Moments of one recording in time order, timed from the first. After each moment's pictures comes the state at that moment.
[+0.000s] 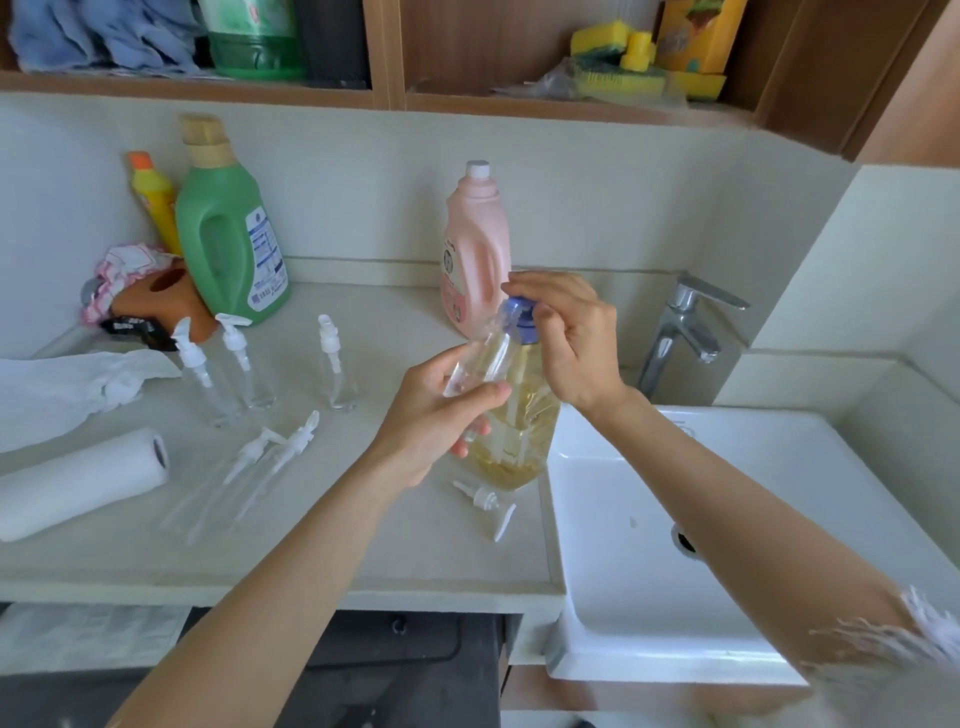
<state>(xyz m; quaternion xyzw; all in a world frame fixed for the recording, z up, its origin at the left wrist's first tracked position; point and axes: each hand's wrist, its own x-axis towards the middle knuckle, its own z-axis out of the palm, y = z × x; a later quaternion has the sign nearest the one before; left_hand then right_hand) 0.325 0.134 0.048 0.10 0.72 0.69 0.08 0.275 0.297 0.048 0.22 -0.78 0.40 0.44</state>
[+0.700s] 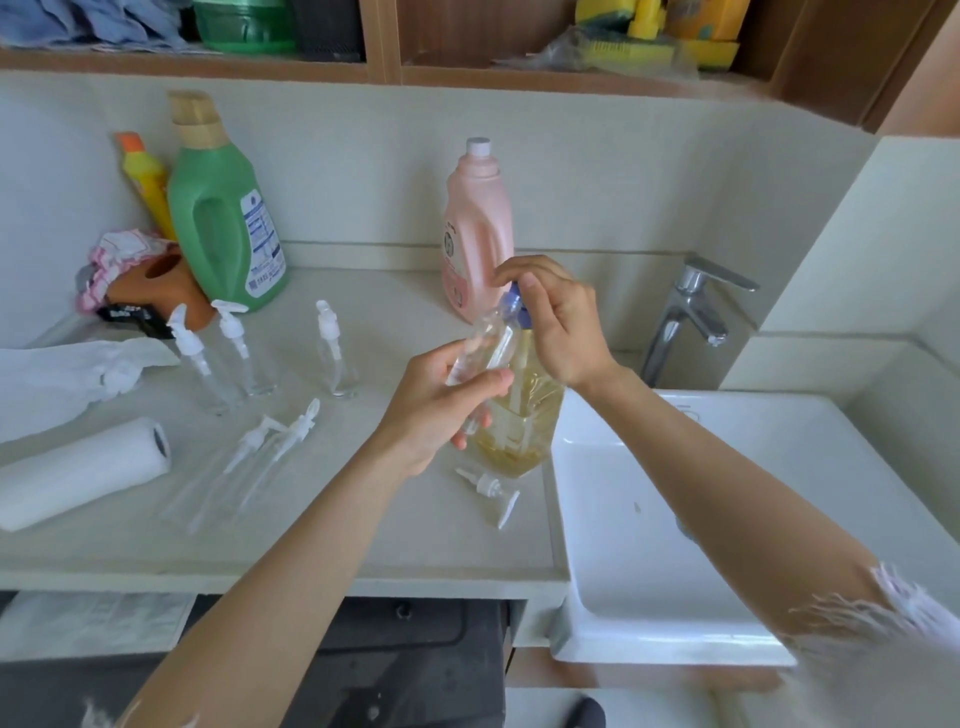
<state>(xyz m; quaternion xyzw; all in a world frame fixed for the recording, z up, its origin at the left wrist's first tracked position) 0.321 0.133 0.040 0.11 0.73 0.67 0.08 0.260 0.295 0.042 0.23 -0.80 0.44 0.34</state>
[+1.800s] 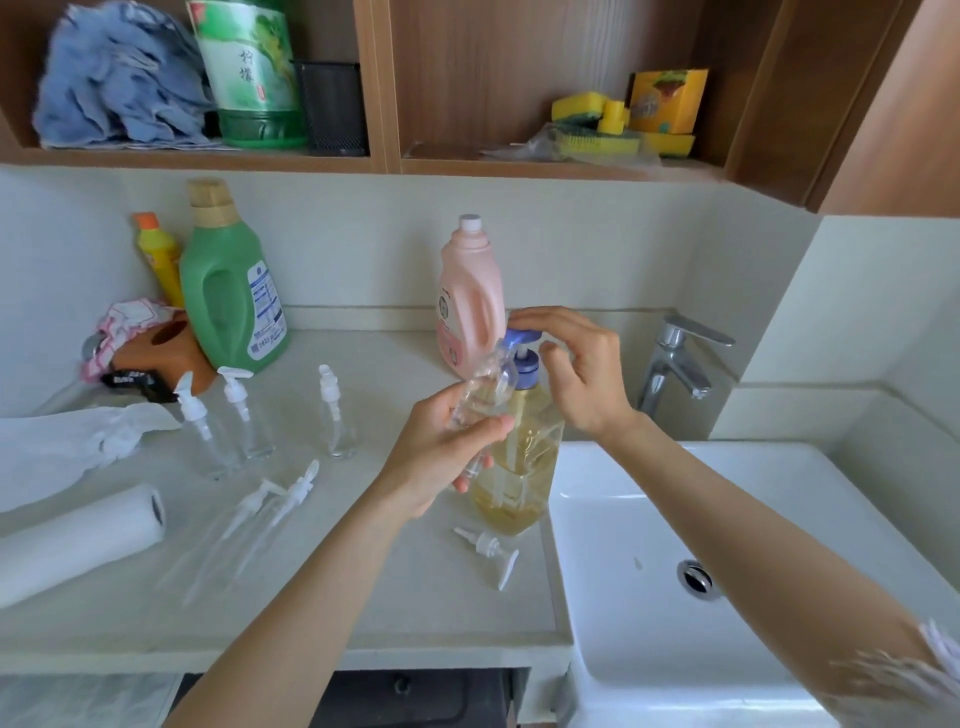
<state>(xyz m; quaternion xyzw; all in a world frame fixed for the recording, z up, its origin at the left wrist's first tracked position) 0.310 0.134 0.048 0.15 0.71 0.68 0.07 0.273 0.309 0.067 0.24 -0.78 0.40 0.42</state>
